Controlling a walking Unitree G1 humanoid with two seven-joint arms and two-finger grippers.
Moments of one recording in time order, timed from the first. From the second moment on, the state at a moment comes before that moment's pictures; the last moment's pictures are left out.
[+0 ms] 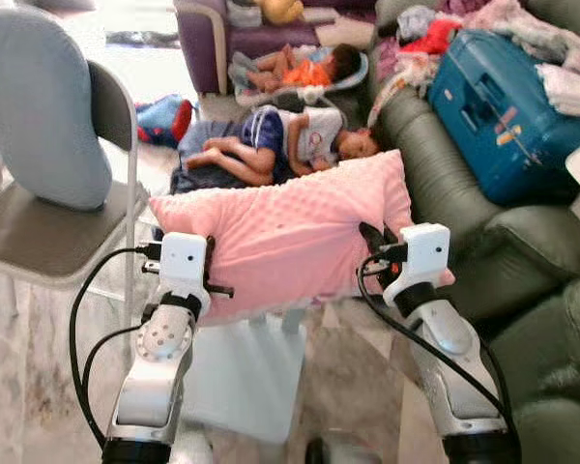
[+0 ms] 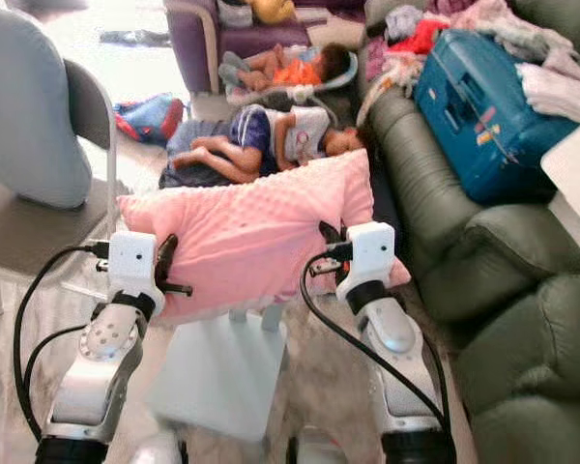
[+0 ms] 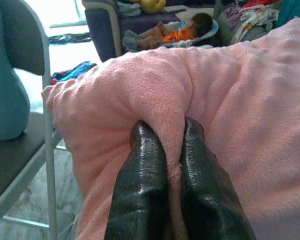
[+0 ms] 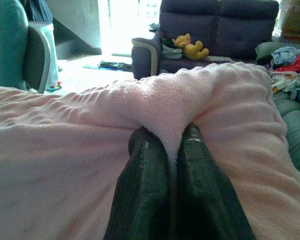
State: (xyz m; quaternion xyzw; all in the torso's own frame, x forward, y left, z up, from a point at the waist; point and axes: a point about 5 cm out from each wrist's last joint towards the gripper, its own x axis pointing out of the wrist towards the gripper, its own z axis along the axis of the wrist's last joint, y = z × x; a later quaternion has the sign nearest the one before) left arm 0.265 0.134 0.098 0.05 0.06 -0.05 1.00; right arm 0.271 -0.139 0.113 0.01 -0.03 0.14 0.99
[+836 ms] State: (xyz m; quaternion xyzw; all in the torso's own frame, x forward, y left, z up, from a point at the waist) left arm 0.268 0.133 0.101 0.04 0.06 -0.05 1.00; right arm 0.275 -0.144 0.112 0.00 -0.02 0.12 0.99
